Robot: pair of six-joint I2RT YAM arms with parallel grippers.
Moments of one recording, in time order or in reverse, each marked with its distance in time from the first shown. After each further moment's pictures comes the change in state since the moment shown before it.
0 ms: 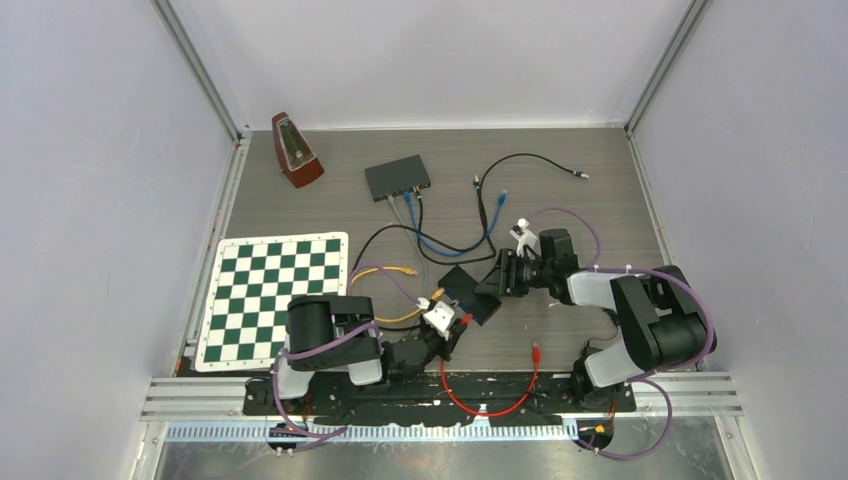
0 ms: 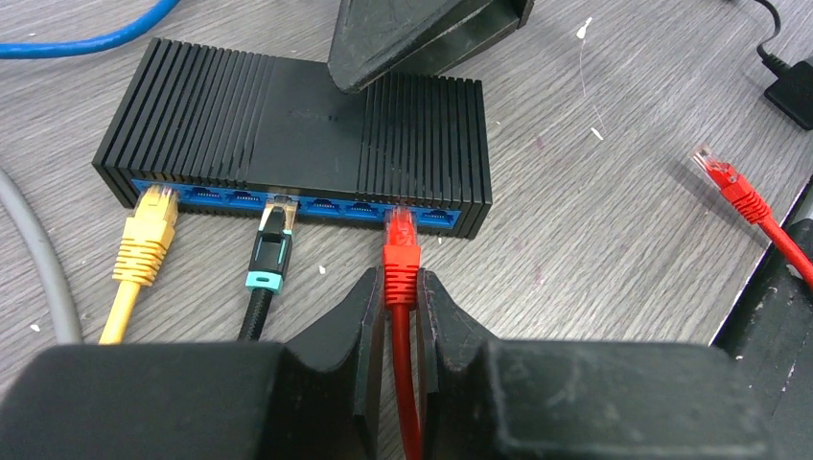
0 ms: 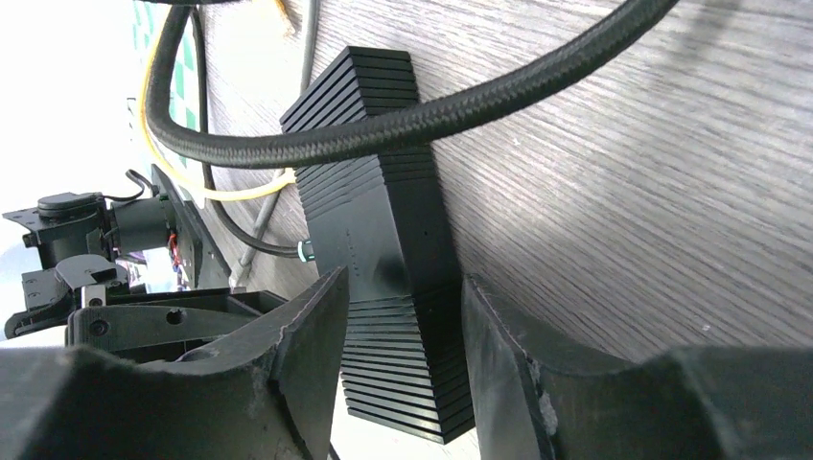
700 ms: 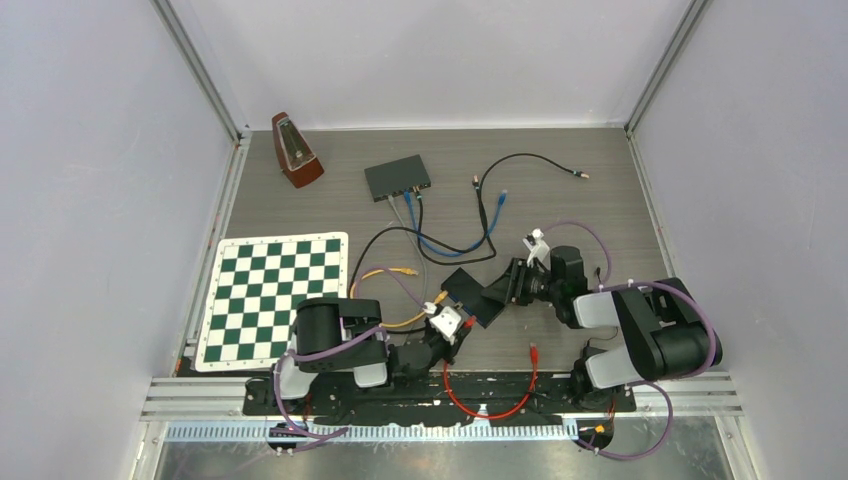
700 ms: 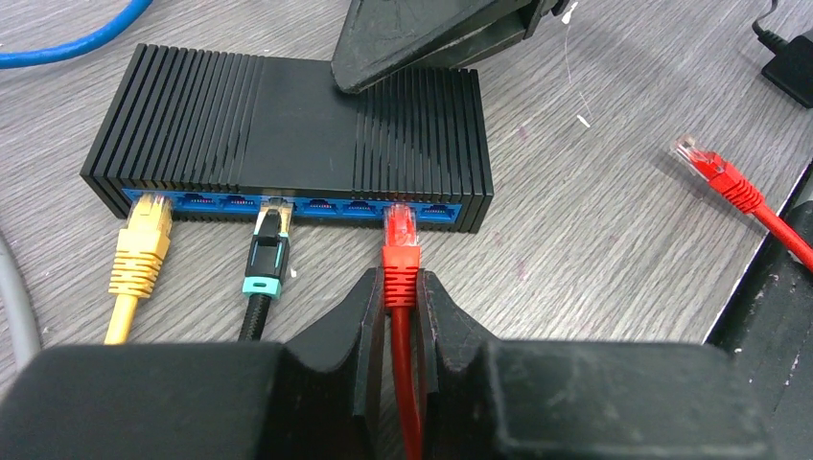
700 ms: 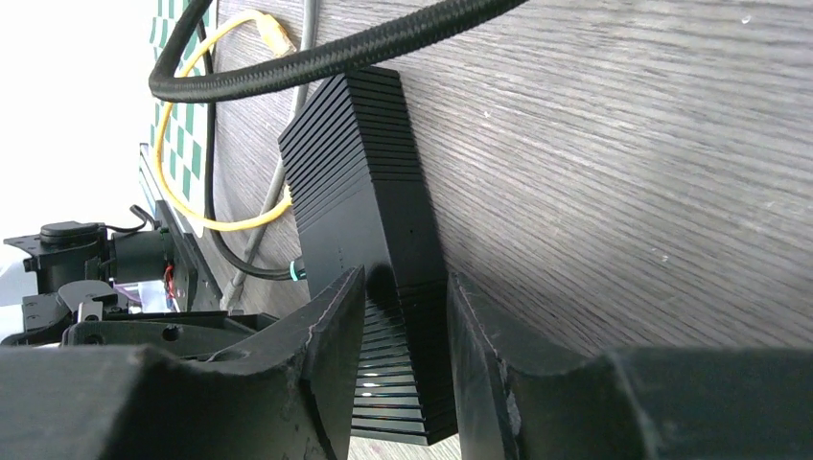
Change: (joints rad) left arm -0.019 0.050 0.034 0.022 -0.011 0.036; right arm -0.024 -0.055 -0.198 0.309 0.034 0.103
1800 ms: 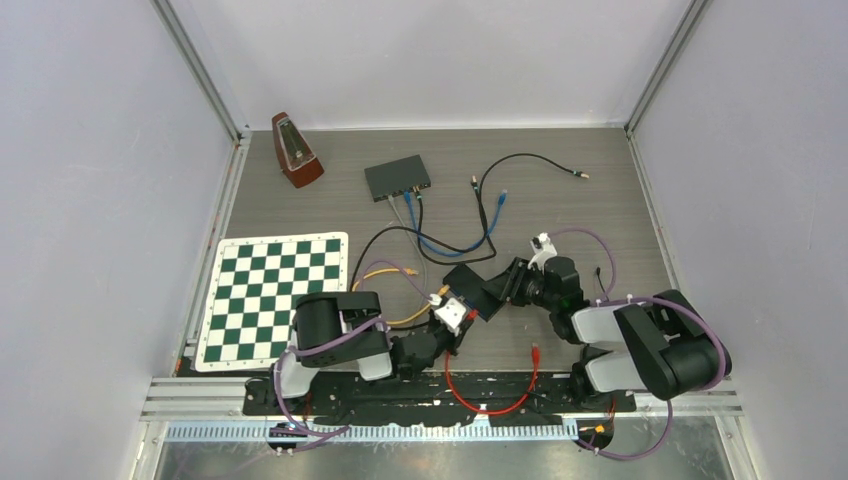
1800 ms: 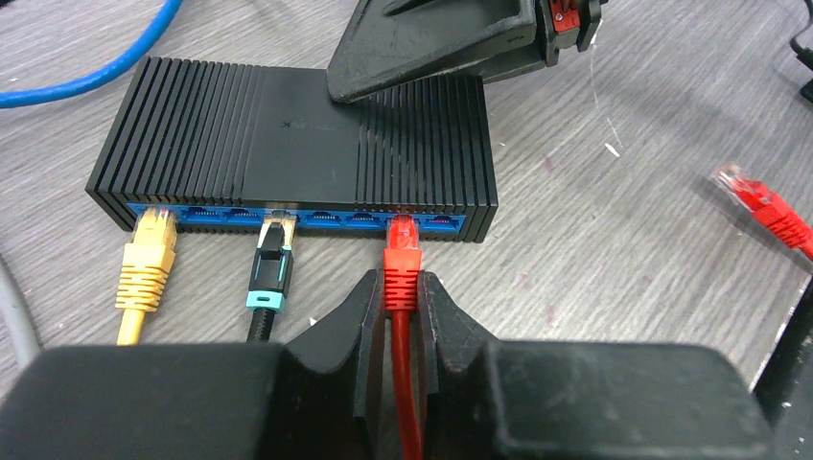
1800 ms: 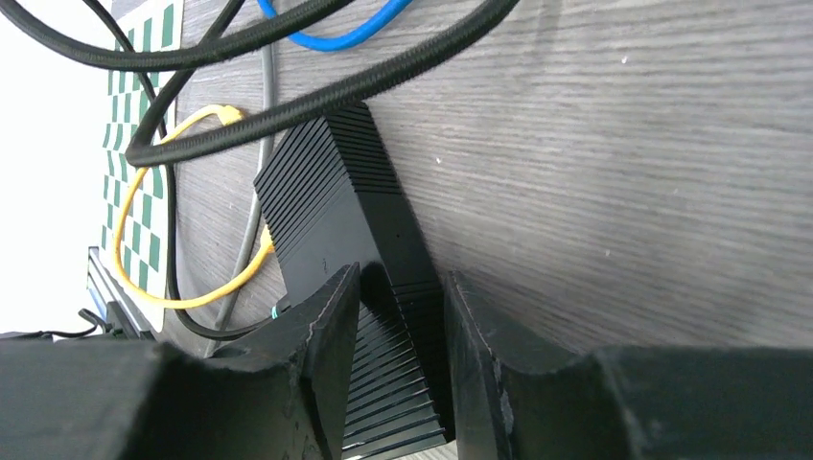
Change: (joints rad) left arm 0.049 0.006 0.055 -0.046 0.036 0.037; right arm 0.124 -0.090 -0.110 0.171 0.334 0.143
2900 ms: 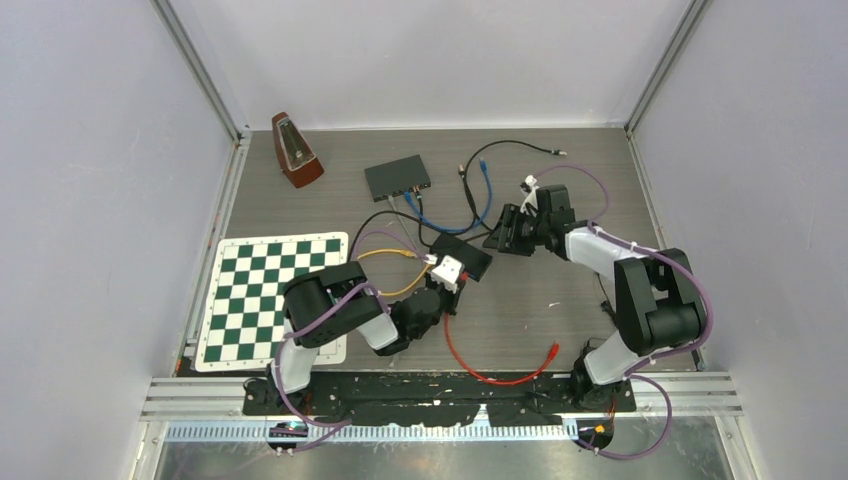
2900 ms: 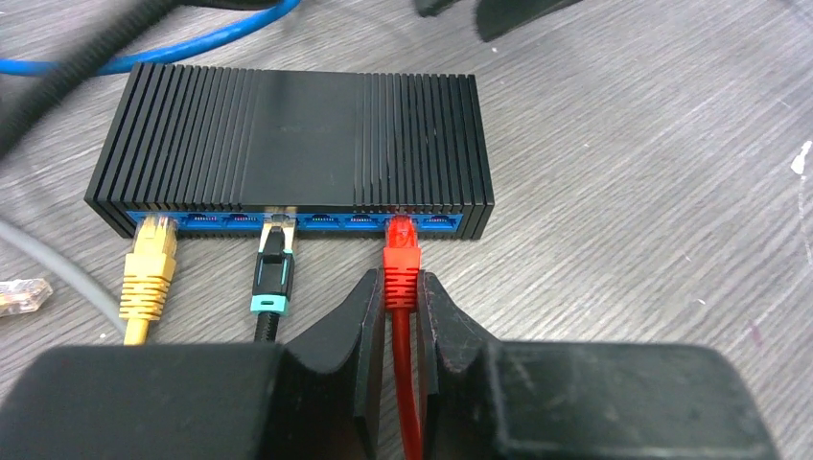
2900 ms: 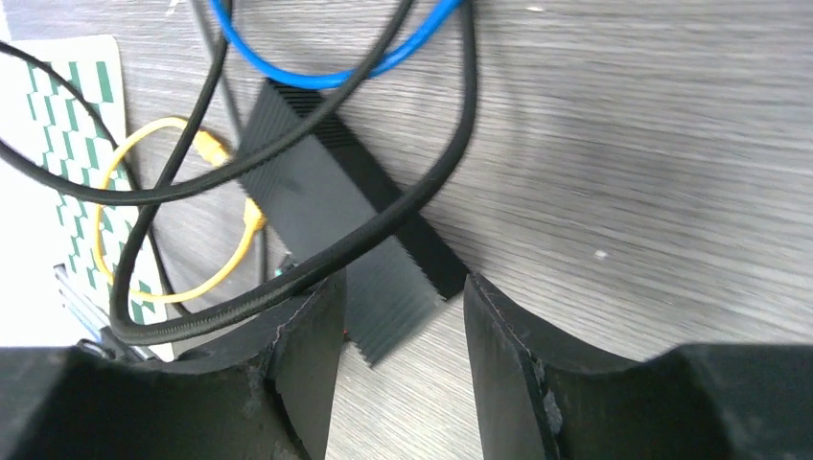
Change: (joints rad) left arm 0.246 -0.018 0.132 -0.184 0.098 -0.005; right arm -0.119 0.227 0.683 -0.777 -0.066 -0.218
